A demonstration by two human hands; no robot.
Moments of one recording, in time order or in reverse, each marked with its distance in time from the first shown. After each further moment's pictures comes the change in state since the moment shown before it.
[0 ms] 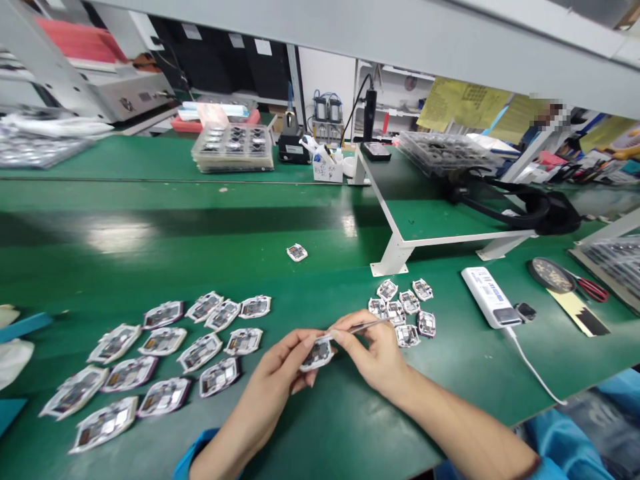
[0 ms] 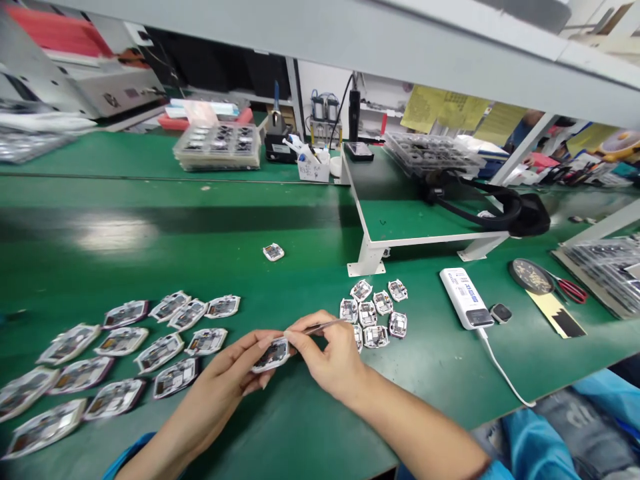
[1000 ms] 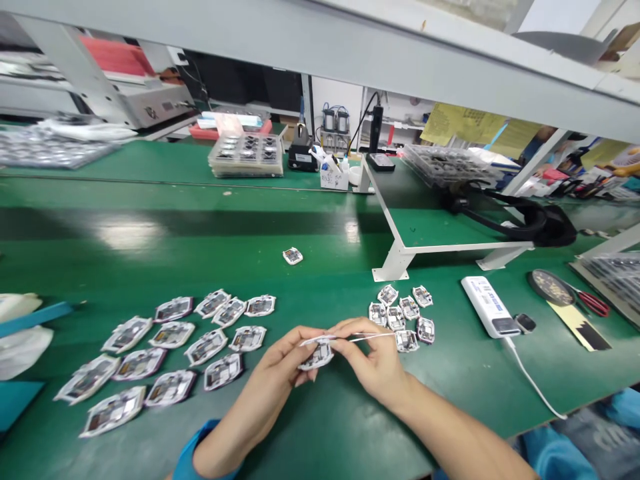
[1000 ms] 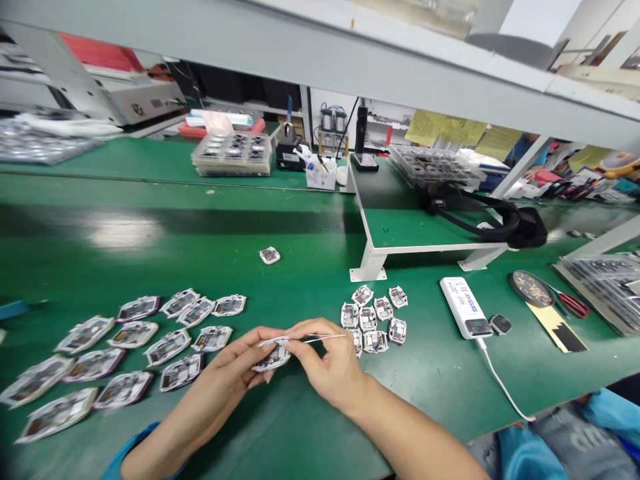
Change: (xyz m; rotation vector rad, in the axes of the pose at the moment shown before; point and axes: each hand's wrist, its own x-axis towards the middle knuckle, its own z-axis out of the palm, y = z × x) left_hand -0.002 0.001 -0.004 -0.063 -0.055 0.073; right_hand -0.003 -0.003 0.001 0.030 -0.016 -0.147
